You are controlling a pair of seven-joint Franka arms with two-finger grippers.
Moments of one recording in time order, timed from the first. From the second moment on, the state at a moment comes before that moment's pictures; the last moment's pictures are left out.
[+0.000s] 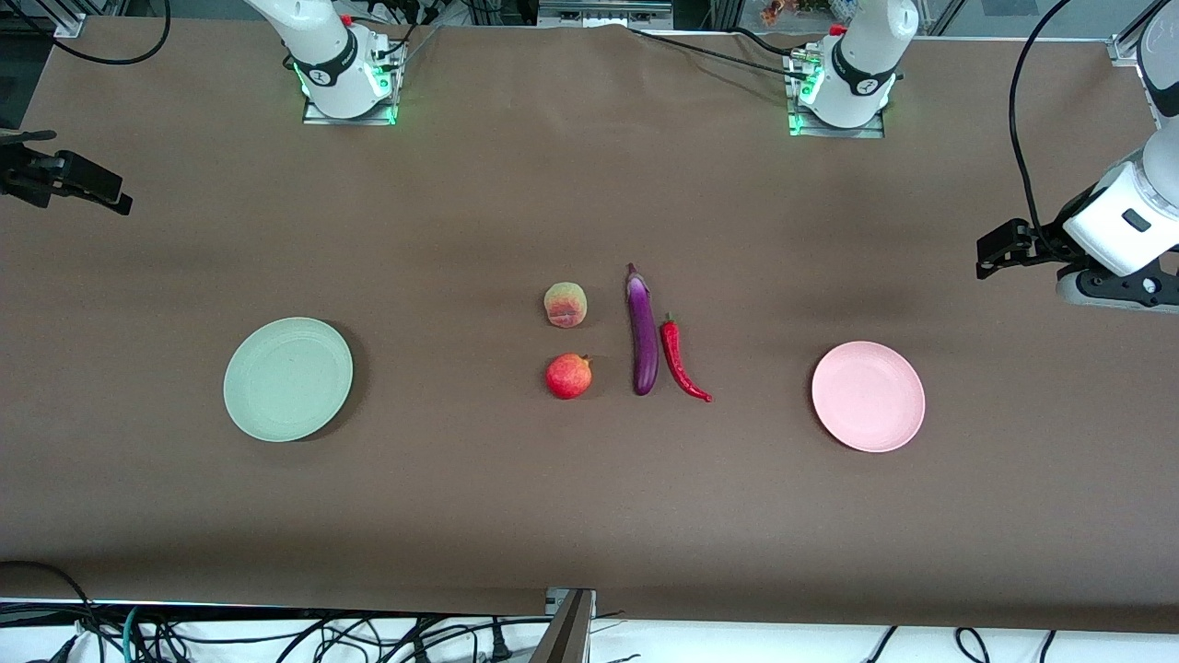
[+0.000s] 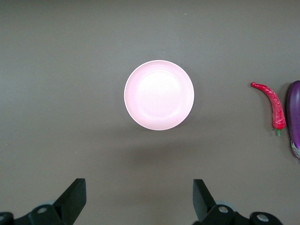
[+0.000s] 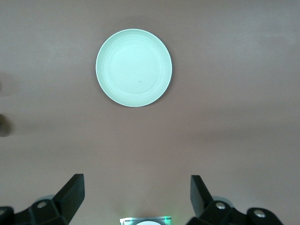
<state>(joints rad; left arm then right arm) 0.05 0.10 -0.08 -1.59 0.03 1.65 0.06 0.04 0.02 -0.10 -1.54 -0.01 1.47 0.02</state>
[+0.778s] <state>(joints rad) 0.05 0.10 -0.09 -1.59 0.03 1.64 0.06 0.04 0.03 -0.10 -1.54 -0.01 1.48 0.02</state>
